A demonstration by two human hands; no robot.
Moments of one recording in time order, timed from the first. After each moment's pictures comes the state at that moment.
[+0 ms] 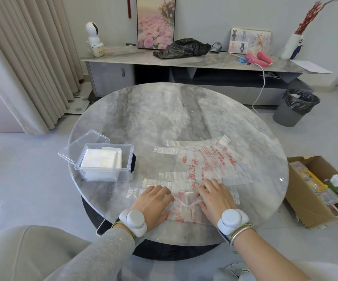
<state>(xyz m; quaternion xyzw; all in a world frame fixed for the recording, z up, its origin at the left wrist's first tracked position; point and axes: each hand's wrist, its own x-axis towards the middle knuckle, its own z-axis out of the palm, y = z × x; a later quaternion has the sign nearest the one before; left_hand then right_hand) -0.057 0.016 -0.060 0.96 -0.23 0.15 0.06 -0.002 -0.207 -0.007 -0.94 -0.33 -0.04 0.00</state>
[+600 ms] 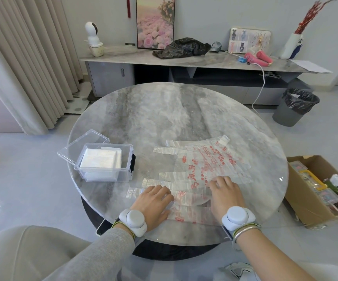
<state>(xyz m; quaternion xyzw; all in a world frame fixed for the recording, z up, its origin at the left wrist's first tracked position) -0.058 0.014 -0.058 0.96 -0.22 0.15 0.07 0.004 -0.216 0.007 -0.98 -0.21 0.01 -0.05</state>
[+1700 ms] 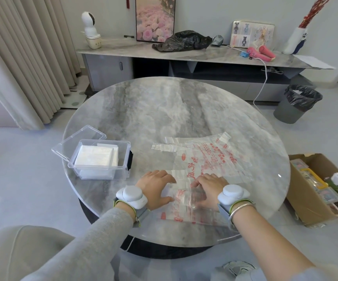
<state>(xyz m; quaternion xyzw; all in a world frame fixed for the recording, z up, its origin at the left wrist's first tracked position) -0.016 0.016 -0.022 0.98 -0.14 -0.05 0.15 0.045 -0.200 0.005 -0.94 -0.28 0.20 -0.04</state>
